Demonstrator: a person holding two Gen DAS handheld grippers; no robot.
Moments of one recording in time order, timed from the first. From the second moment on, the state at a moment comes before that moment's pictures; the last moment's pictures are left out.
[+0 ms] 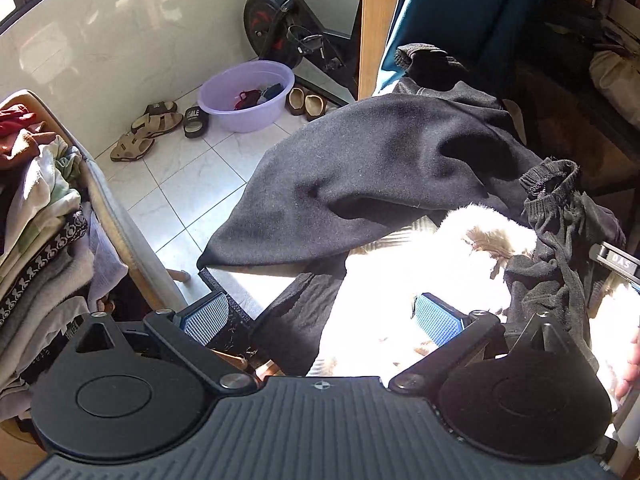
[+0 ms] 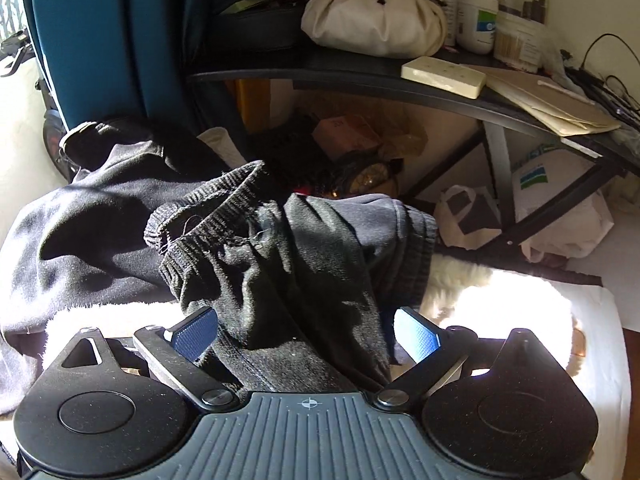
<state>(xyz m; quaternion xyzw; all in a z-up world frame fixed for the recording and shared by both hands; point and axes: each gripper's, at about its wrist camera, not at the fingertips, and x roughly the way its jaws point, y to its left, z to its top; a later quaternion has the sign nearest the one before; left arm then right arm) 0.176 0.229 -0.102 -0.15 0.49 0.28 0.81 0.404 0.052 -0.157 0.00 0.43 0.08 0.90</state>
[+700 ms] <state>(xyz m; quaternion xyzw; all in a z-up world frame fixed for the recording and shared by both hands) 0.197 0.216 -0.116 -0.13 0.52 0.24 0.81 0.354 -0.027 -0.160 0.09 0.46 0.06 0.88</state>
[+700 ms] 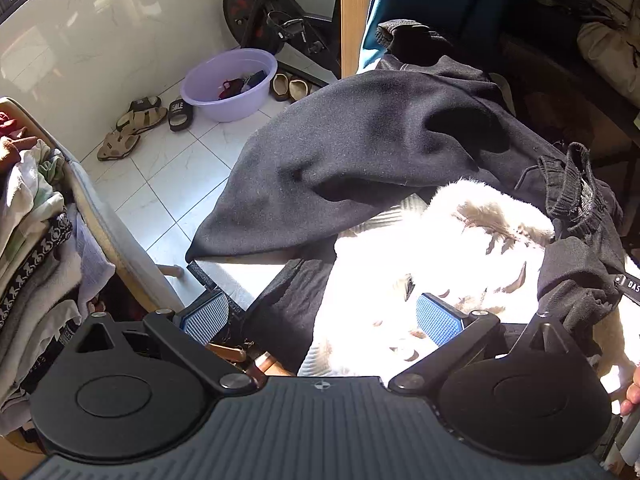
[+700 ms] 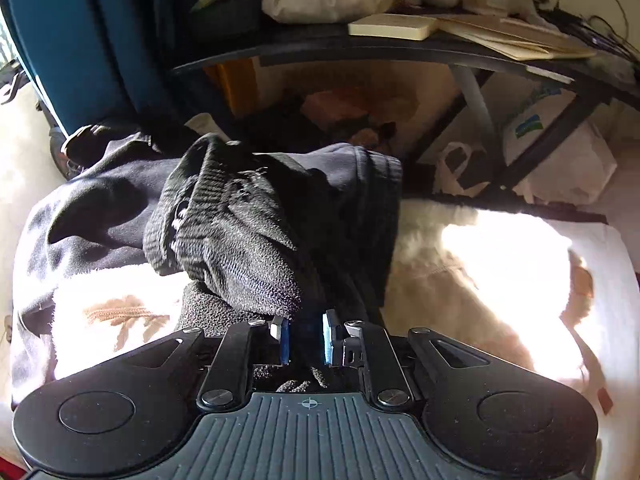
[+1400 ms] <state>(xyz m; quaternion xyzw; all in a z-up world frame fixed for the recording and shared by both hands) 0.243 0.127 -0.119 -0.03 0.55 0.10 0.83 0.244 -0.205 -0.187 0.19 0.48 -0.19 0.84</state>
